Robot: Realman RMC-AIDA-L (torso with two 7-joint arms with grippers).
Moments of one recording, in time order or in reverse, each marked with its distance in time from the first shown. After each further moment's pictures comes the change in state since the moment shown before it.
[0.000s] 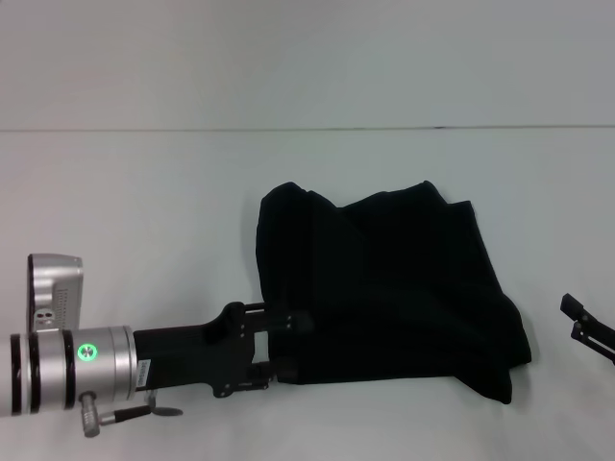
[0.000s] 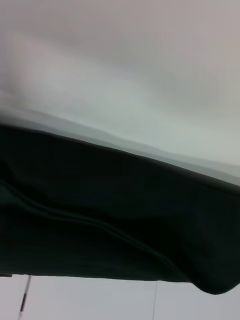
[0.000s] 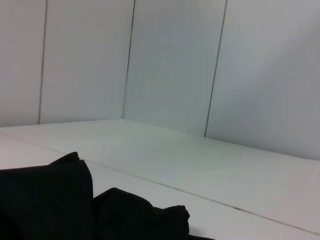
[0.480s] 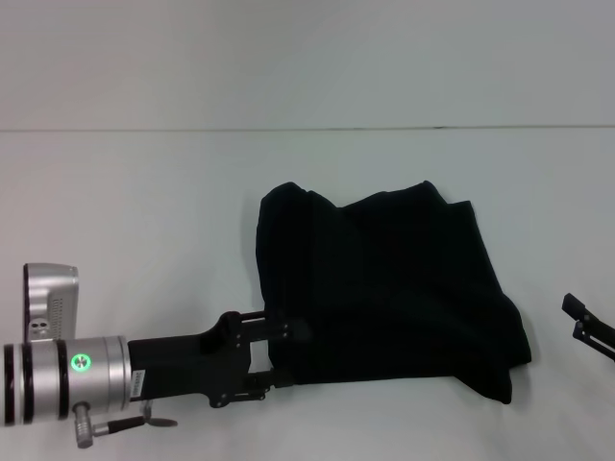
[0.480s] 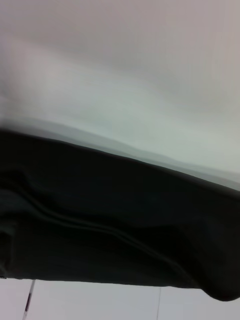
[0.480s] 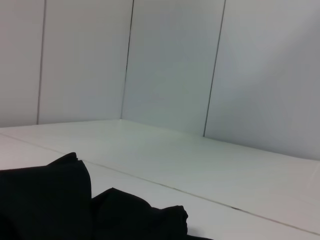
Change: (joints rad) left arm 0.020 -0.001 0.000 0.006 0.006 0.023 0.002; right arm -0.001 0.001 0.000 -0.004 0.003 -0.001 0.004
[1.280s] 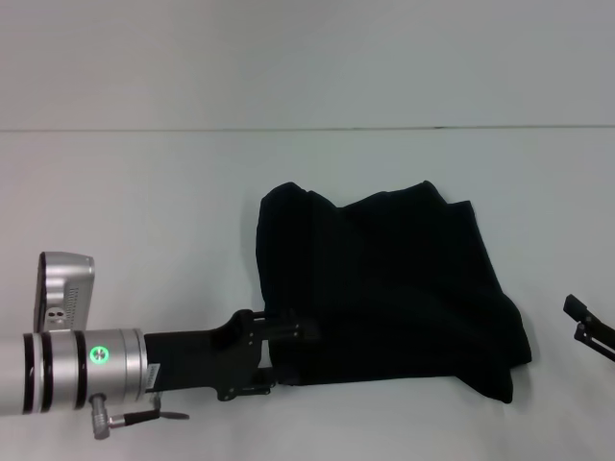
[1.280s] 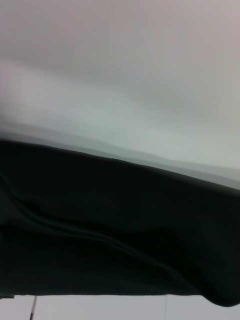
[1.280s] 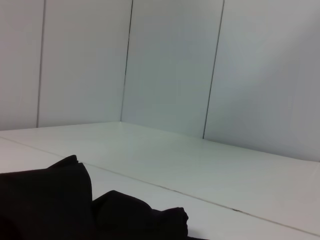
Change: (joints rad) left arm -0.028 -0.007 0.039 -0.004 0.001 -0.062 0.024; right arm -0.007 0.000 0.000 0.004 0.005 -0.011 -0.003
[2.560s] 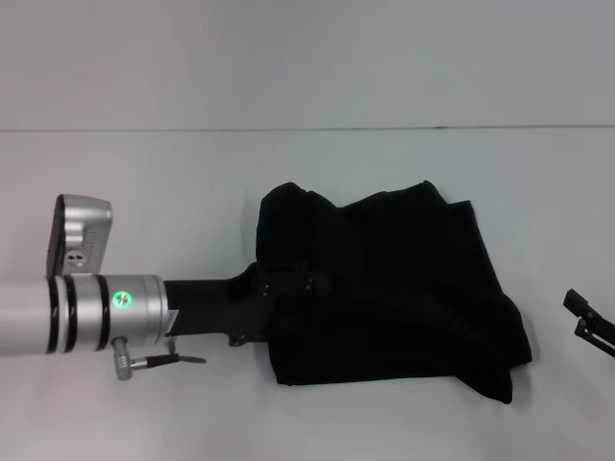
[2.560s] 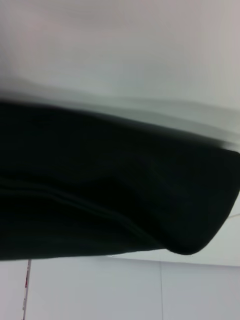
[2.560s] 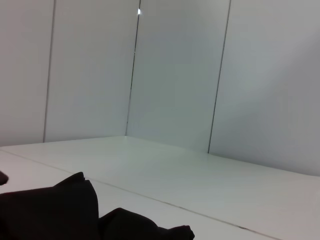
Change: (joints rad) left arm -0.112 0.011 0.010 0.002 -0.006 -0.086 0.010; right arm -0.002 0.000 0.000 -0.003 0.007 -0.046 0.001
